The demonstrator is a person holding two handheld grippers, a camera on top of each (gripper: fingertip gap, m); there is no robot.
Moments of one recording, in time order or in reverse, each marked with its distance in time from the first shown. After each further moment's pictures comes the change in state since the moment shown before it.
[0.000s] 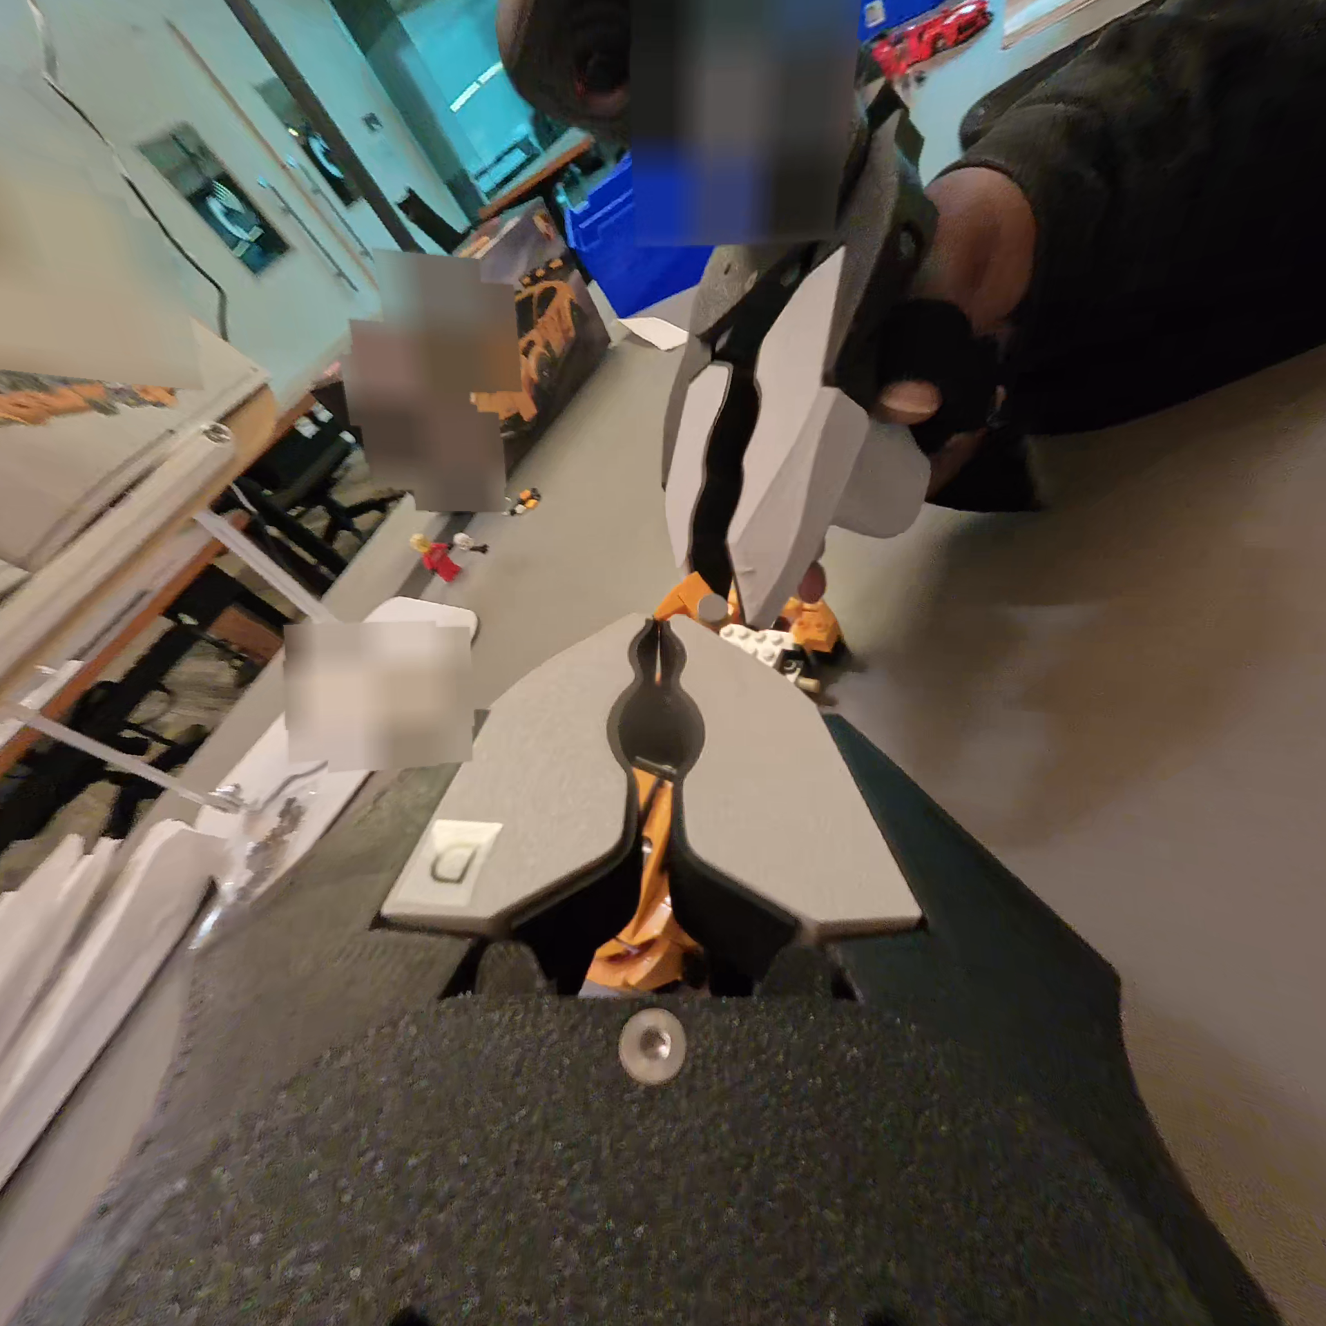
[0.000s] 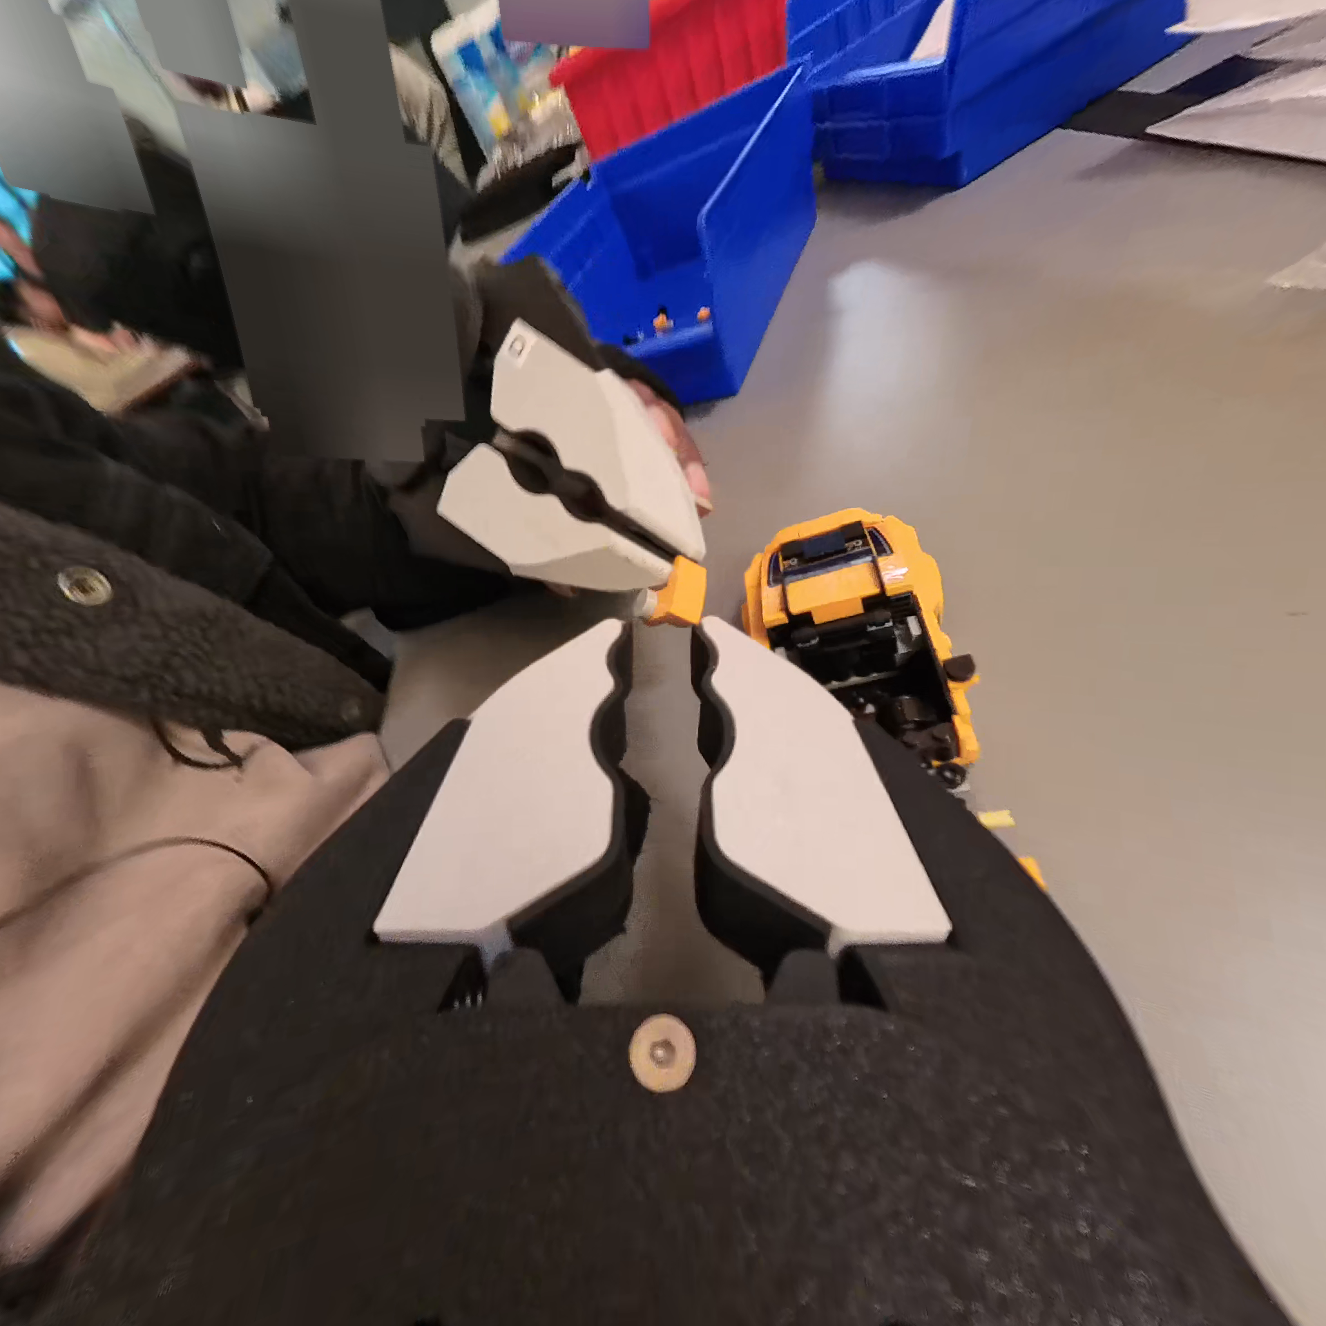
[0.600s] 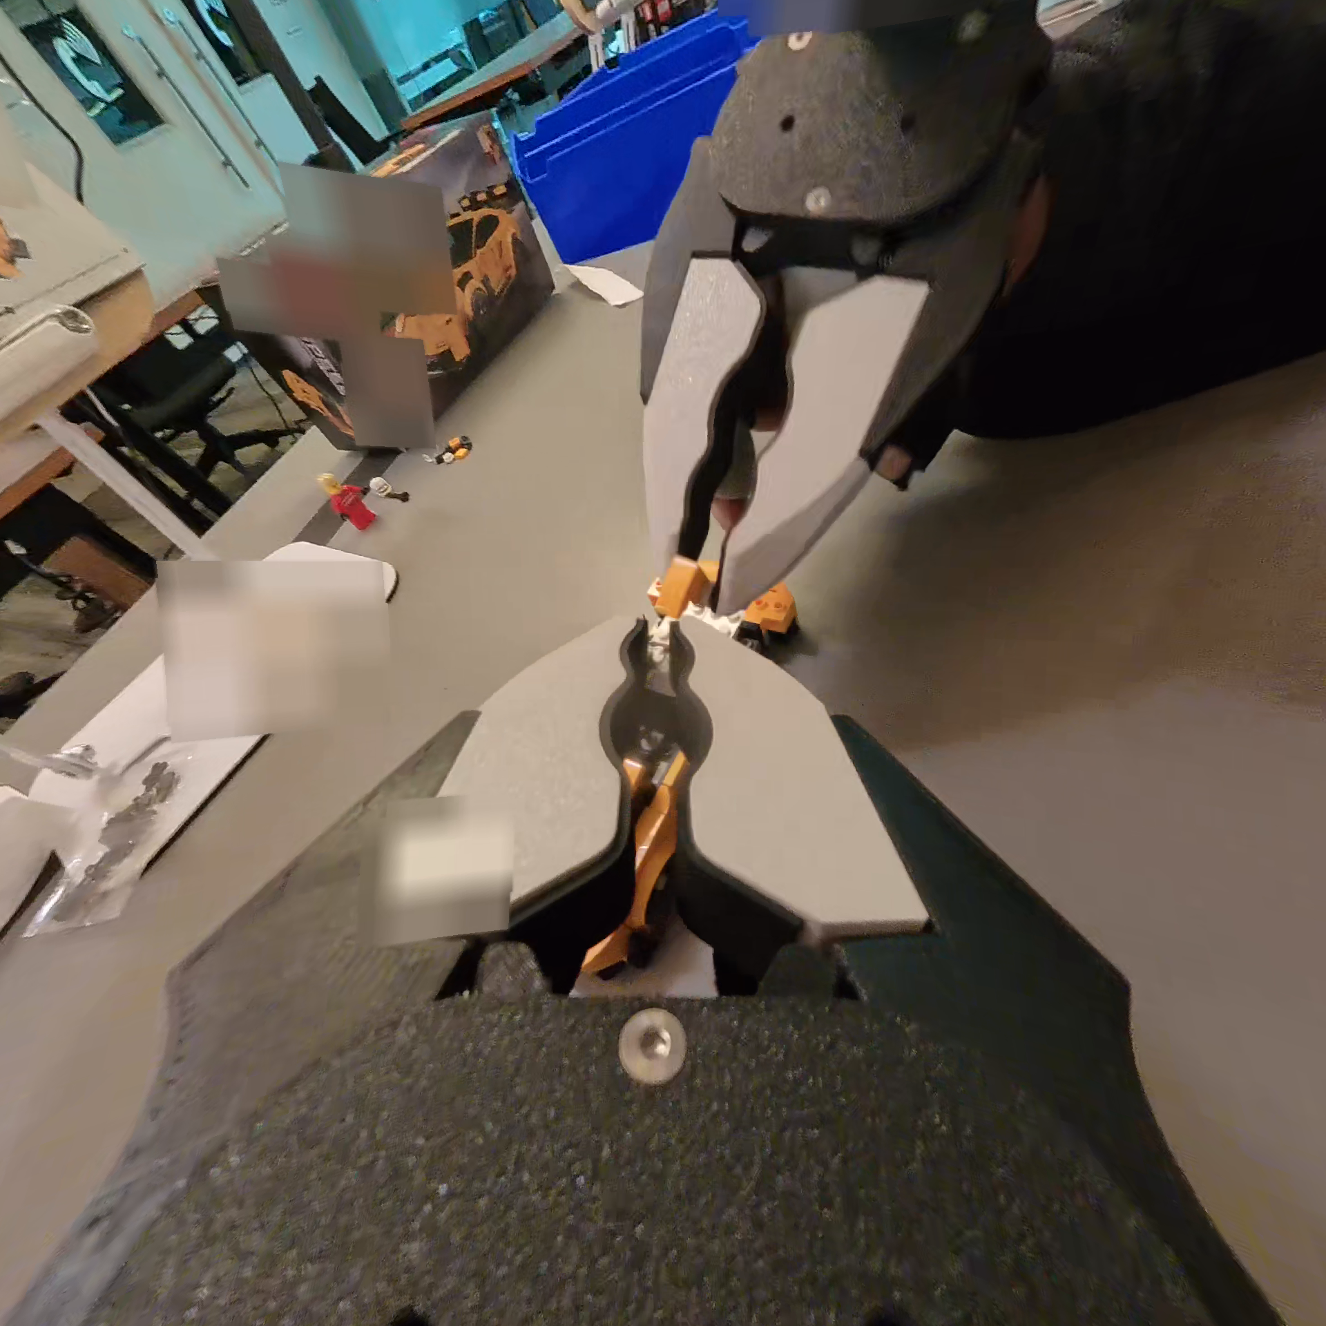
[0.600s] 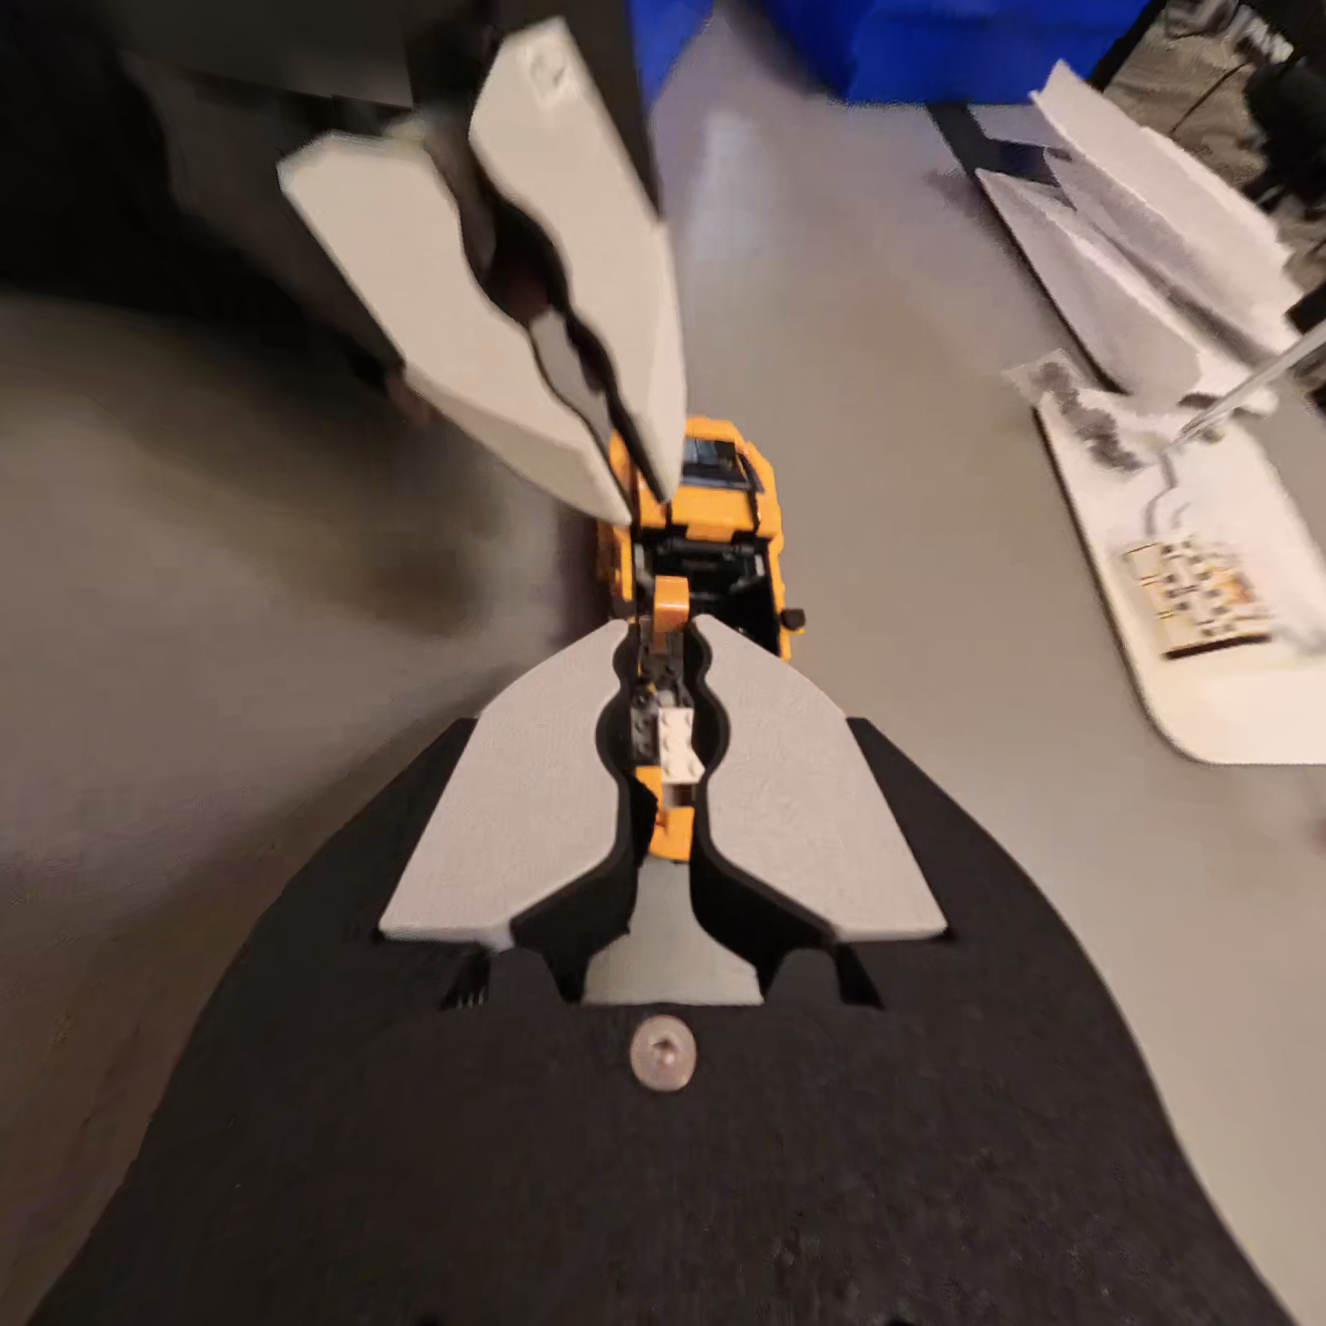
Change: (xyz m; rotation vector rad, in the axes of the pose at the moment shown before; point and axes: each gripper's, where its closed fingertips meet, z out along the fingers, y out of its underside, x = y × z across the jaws) left arm 0.009 0.011 0.003 -0.049 0.113 -0.142; right arm 0.027 0.020 -0.009 -0.284 0.361 -0.545
